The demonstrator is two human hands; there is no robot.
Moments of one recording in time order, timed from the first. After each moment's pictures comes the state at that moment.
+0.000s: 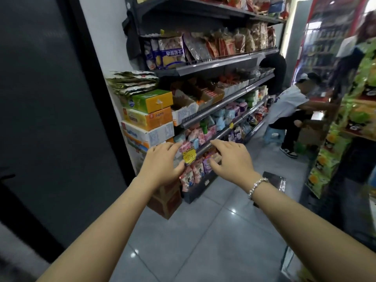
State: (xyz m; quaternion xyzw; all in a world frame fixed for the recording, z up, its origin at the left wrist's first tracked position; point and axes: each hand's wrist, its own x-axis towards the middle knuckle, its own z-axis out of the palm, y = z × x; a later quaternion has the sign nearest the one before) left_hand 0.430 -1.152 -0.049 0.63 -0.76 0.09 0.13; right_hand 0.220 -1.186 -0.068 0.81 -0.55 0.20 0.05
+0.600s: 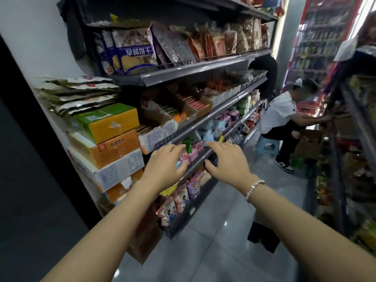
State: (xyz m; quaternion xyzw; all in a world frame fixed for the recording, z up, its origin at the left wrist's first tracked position) left_hand 0.357 -1.516 -0.064 0.60 -0.78 0.04 0.17; right_hand 0.163 -1.537 -0.075 0.81 -0.55 0.20 0.06
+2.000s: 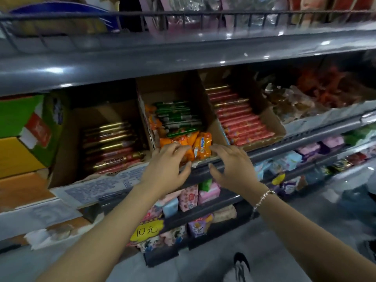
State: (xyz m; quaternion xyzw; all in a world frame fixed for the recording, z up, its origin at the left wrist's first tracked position) left_hand 0.335 -2.054 -0.153 0.78 -0.61 0.01 0.14; right_hand 0.173 -2.175 -0.170 0.93 -0.31 0.19 -0.10
